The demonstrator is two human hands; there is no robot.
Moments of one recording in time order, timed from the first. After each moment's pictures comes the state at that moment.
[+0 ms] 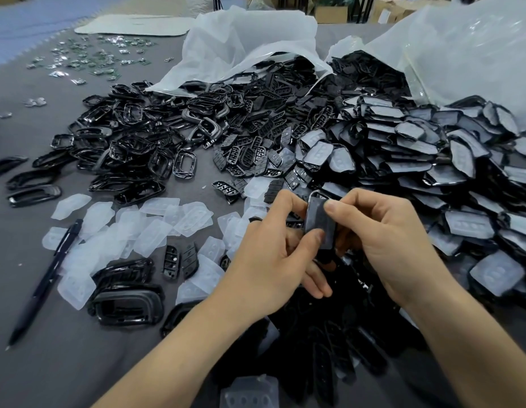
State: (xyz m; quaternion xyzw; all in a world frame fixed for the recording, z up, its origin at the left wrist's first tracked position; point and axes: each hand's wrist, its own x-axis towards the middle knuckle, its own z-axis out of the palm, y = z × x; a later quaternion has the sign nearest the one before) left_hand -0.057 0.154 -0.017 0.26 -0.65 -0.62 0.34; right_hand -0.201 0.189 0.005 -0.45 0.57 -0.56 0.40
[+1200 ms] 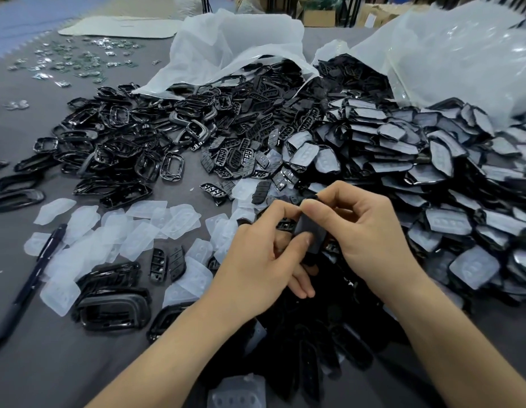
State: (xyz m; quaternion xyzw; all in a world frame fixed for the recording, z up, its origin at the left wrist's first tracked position) left_hand -0.059 0.153 -0.025 0.29 -0.68 -0.58 0.34; right_hand -0.201 0.185 0.001 -0.51 0.56 -0.56 0.33
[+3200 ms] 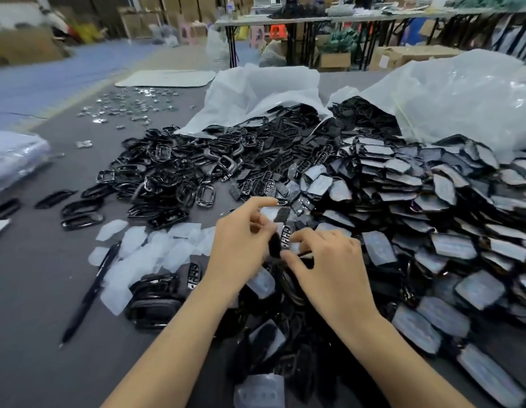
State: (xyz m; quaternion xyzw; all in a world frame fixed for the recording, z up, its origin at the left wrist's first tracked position) left_hand -0.035 0.116 -0.005 0.48 -0.72 -0.31 0.40; right_hand -0.159 0.184 -0.020 -0.64 0.72 -0.28 0.00
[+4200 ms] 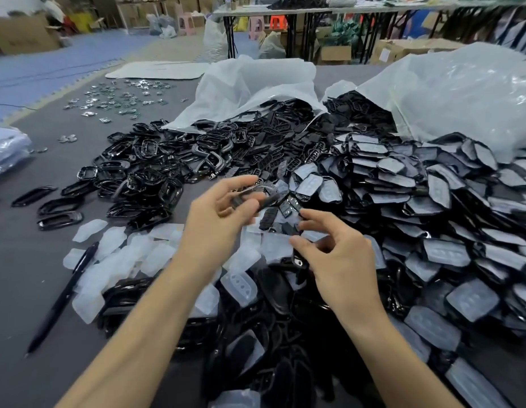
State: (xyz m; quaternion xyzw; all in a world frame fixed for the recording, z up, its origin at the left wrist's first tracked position) left_hand -0.033 0.103 0.009 0.41 -0.63 -0.47 0.47; right_hand -0.183 0.178 -0.012 -0.48 0.66 -0.53 0.23
